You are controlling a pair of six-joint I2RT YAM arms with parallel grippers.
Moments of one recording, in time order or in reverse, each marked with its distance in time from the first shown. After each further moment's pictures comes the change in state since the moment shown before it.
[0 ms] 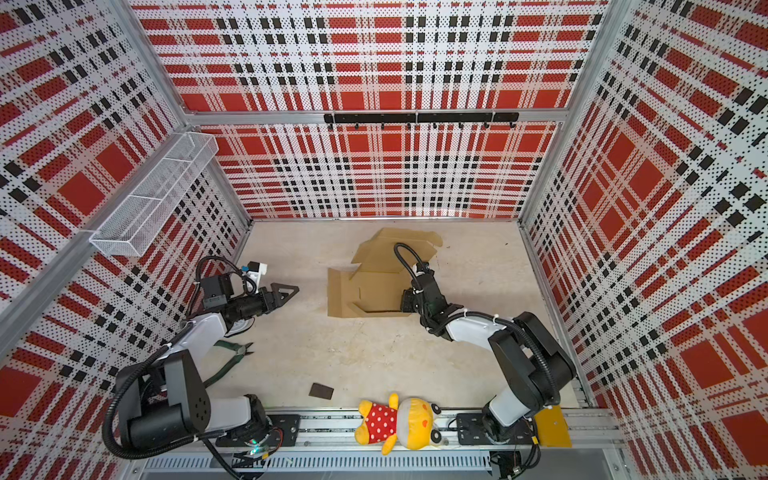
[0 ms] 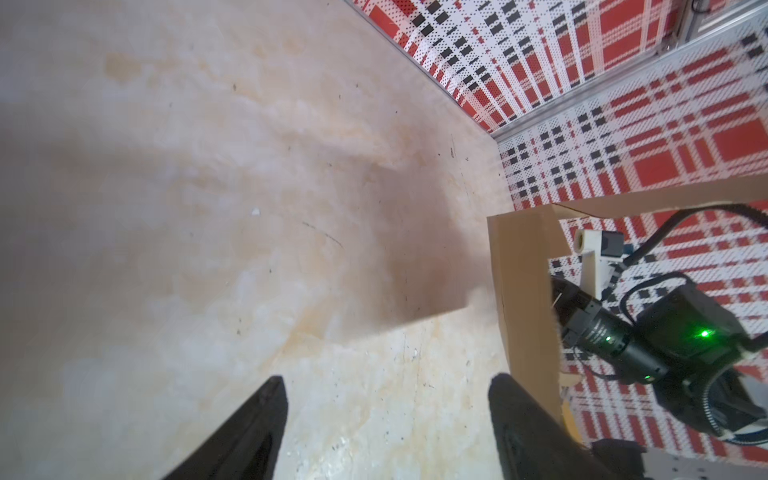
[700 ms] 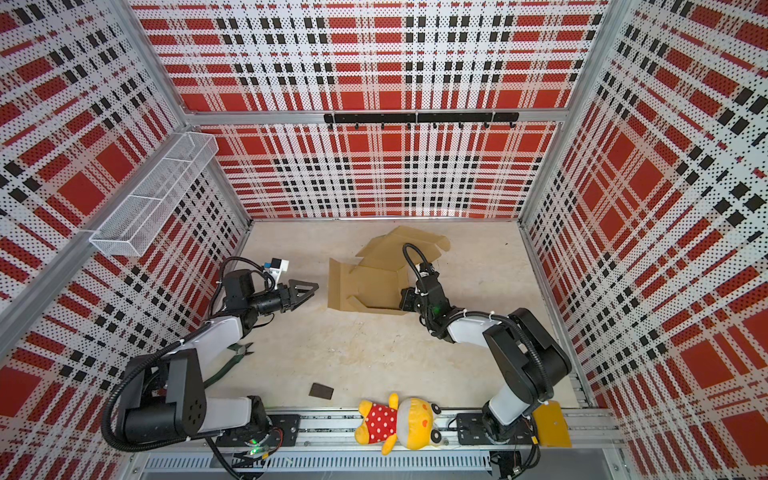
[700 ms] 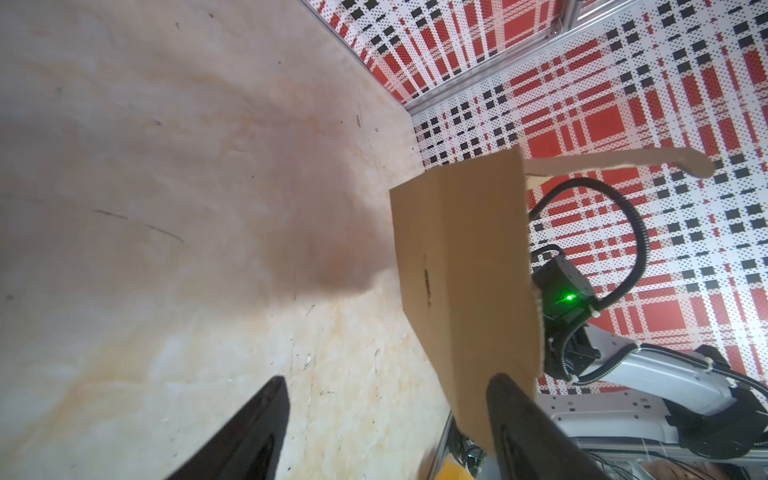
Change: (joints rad) left arm -0.213 0.039 -0.040 0.351 0.111 -0.348; right arm -0.029 0.048 -0.045 0.165 -0.119 0.103
